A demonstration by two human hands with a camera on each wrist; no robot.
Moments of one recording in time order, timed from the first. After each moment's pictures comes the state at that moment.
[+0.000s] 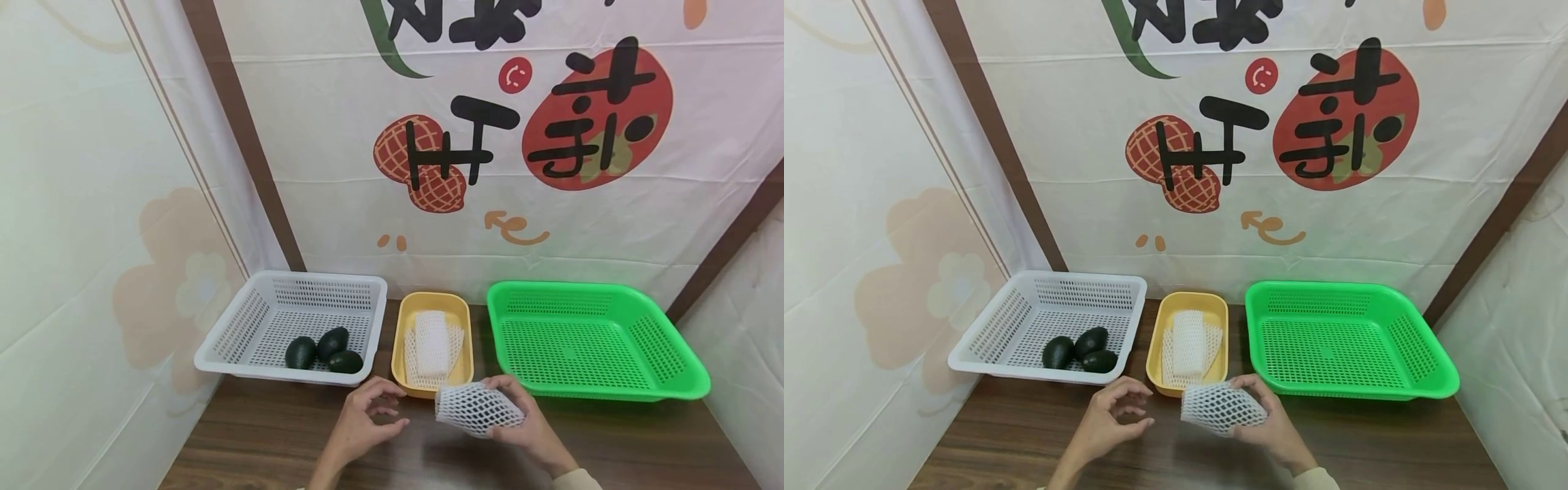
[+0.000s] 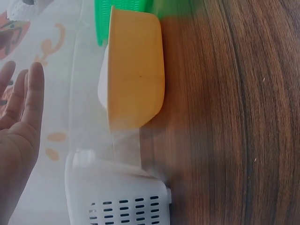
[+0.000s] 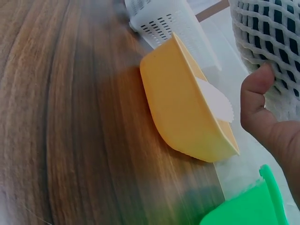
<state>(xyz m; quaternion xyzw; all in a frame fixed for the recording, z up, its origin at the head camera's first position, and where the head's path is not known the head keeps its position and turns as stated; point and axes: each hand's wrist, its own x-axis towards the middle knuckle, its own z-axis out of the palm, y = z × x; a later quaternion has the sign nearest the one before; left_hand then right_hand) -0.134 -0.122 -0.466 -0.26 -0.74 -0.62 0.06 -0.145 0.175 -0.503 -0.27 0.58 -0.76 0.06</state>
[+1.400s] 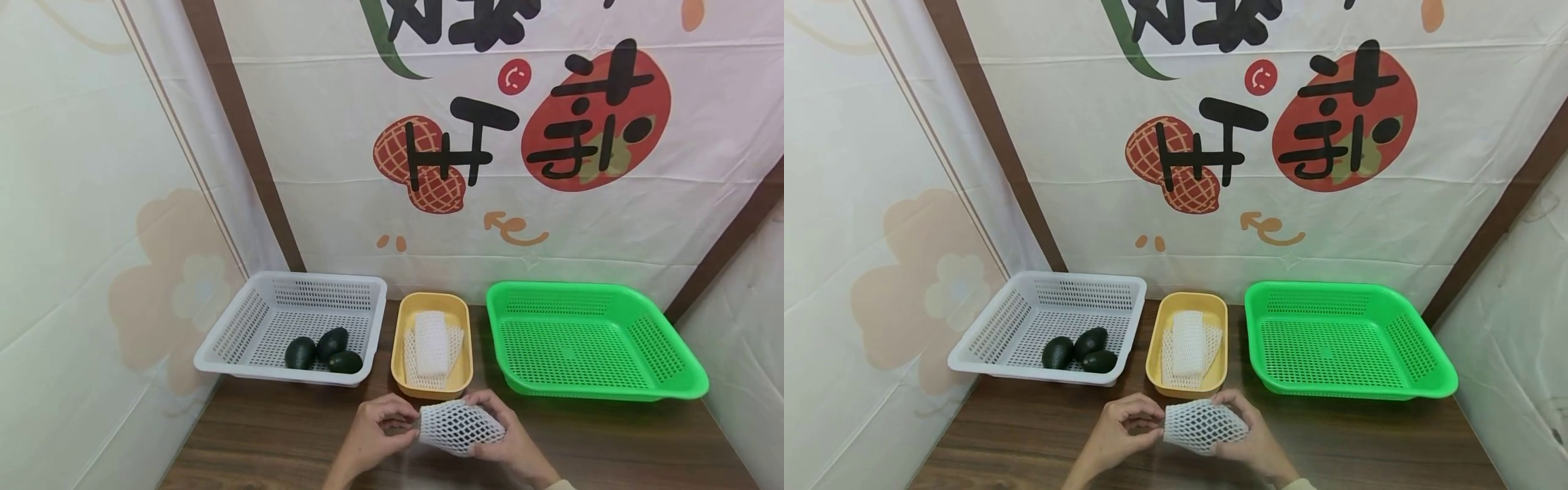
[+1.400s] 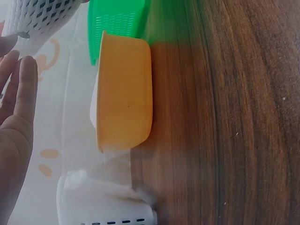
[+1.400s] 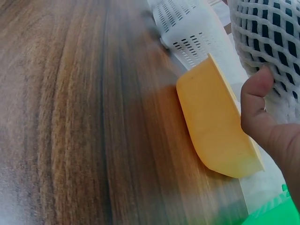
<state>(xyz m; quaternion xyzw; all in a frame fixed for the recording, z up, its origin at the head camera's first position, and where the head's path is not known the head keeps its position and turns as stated) -0.135 -0.108 -0.505 -0.29 -0.71 -0.64 0.04 -0.135 0.149 -0.521 -0.30 0.56 -0.77 0.08</state>
